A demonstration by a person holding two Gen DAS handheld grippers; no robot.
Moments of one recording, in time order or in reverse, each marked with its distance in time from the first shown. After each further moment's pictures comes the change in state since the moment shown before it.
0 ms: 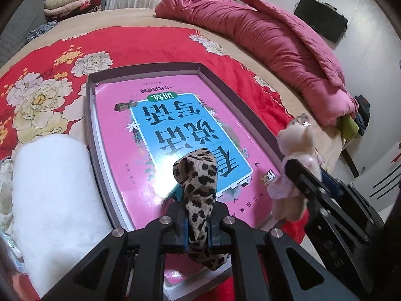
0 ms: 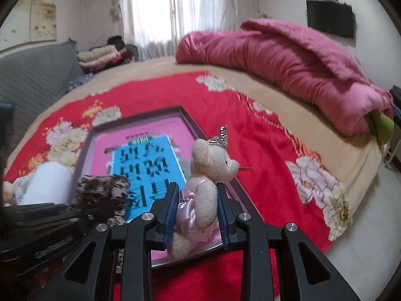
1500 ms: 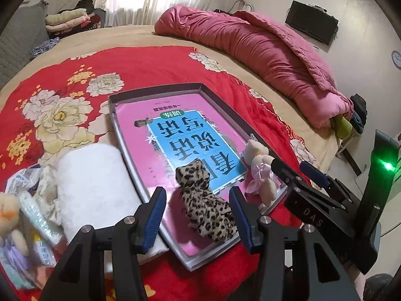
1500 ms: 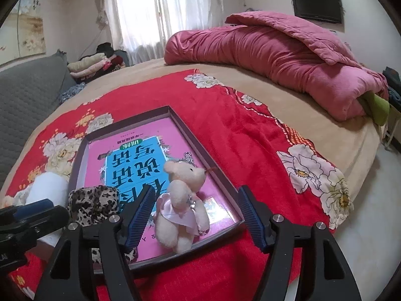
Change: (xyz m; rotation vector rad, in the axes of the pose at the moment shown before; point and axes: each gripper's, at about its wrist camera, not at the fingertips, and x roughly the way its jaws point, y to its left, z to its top) left arm -0.057 0.008 -0.010 0.041 -0.086 0.021; right arm -0.006 -0.015 -0.006 0.082 -0.007 -0.013
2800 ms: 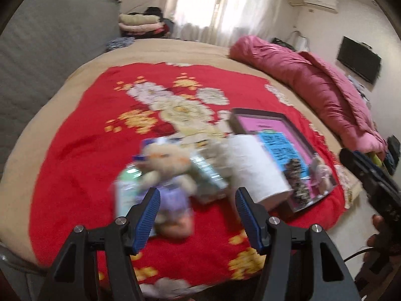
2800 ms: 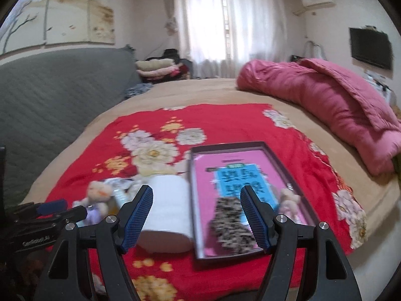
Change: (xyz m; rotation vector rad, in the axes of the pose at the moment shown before) left arm -0.151 0.136 -0.074 -0.224 -0.128 0.273; right arm -0.121 0.145 0.001 -0.254 -0.108 0.269
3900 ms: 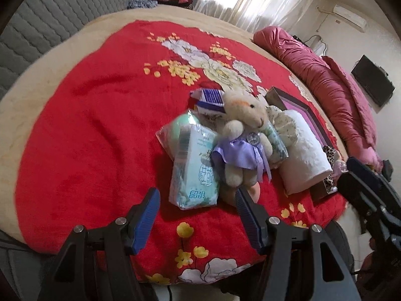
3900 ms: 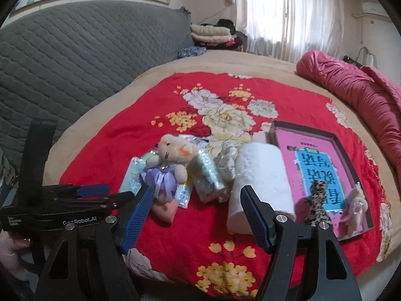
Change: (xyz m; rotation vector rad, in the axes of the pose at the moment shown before) left arm 0.043 0.090 -0.037 -0.174 0.148 -0.105; right arm 0.048 0.125 -0.031 -0.202 0.192 0.193
